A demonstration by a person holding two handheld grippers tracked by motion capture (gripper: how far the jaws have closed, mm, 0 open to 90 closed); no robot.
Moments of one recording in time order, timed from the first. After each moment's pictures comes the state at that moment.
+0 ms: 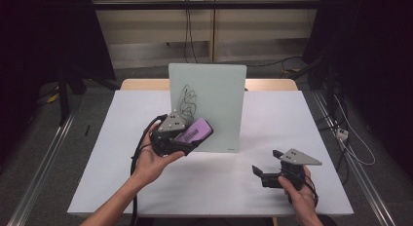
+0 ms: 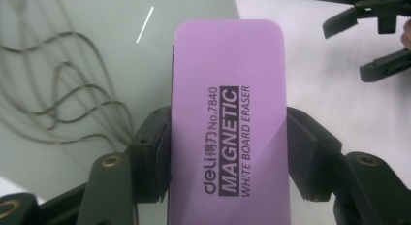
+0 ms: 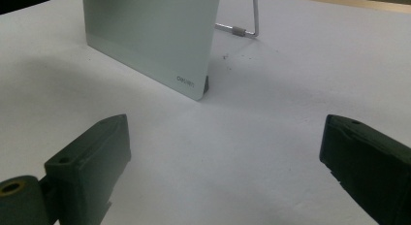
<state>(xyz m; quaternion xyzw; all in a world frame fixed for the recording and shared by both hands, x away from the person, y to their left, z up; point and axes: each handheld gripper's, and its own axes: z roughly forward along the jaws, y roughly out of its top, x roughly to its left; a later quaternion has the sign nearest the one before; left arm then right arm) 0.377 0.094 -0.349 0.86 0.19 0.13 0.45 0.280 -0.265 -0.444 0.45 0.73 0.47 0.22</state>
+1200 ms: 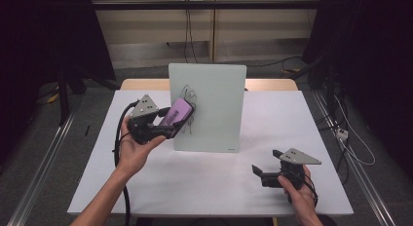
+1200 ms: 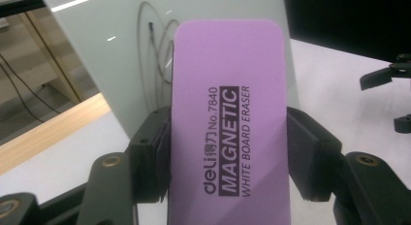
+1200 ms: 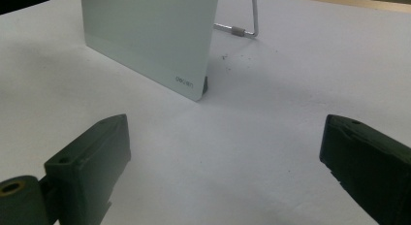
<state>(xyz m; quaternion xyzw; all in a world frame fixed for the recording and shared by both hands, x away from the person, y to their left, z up) 0.392 0.139 -0.320 0.81 0.25 0.18 0.50 0.282 -0.265 -0.444 0.45 0.73 0.47 0.22</state>
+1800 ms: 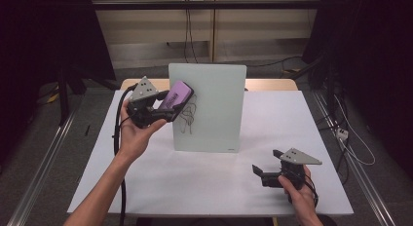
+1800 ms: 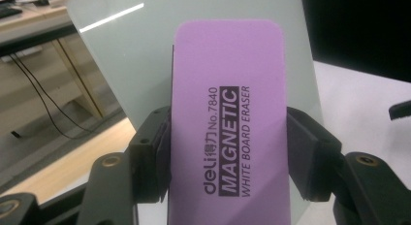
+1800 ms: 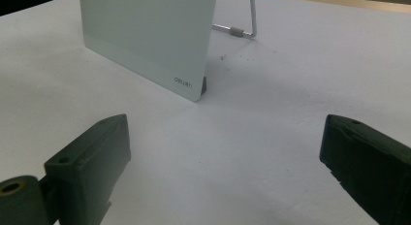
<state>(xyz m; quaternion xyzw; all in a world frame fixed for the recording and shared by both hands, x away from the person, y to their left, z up) 0.414 0.132 -0.287 0.80 0.24 0.22 0.51 0.281 -0.265 -0.444 0.45 0.73 0.47 0.22</state>
